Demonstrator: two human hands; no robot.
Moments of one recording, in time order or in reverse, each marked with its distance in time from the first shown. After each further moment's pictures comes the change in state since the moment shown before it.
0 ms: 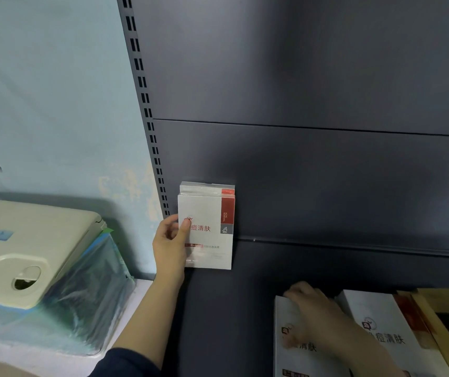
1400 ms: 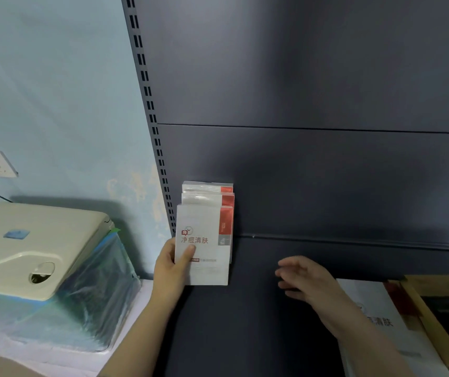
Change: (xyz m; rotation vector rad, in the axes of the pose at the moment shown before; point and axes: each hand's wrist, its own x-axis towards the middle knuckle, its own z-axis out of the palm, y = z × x) left_hand -0.055 0.008 -0.040 0.284 -0.197 0.015; right_hand -0.024 -0.012 -0.011 1.132 0.245 -0.025
